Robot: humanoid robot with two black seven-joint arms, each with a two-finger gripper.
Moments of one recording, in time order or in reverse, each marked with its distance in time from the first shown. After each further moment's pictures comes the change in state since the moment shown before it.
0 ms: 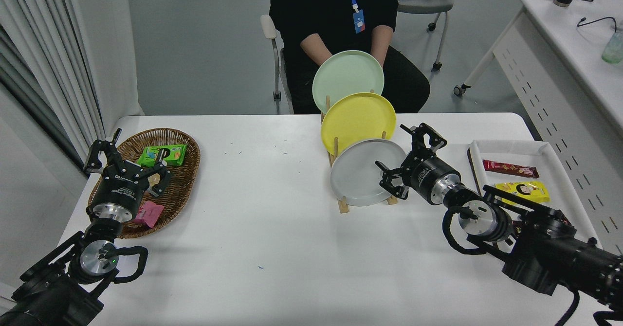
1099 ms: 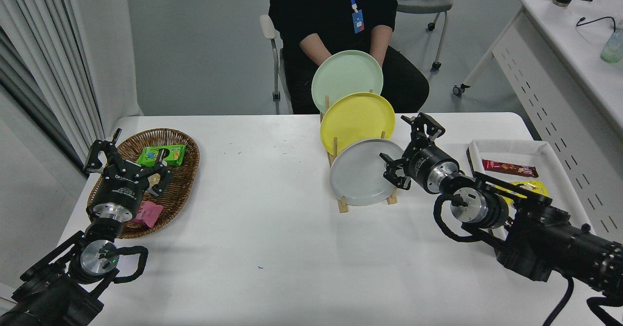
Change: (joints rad) left arm 0.000 0.000 0.000 0.000 0.000 0.000 0.000; right arm 0.023 0.010 -0.012 -0.004 -0.044 -0.120 -0.001
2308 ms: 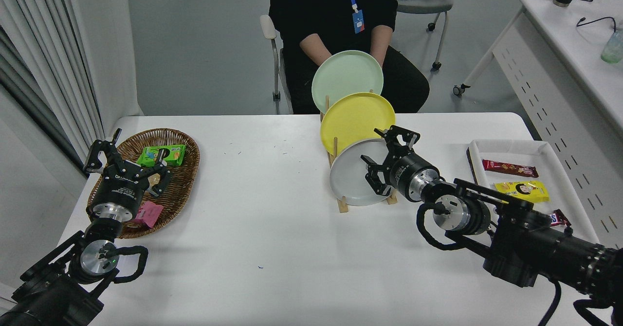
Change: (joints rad) left arm 0.000 0.000 0.000 0.000 0.000 0.000 0.000; right arm 0.006 0.036 -0.027 0.071 -0.015 -0.043 0.000
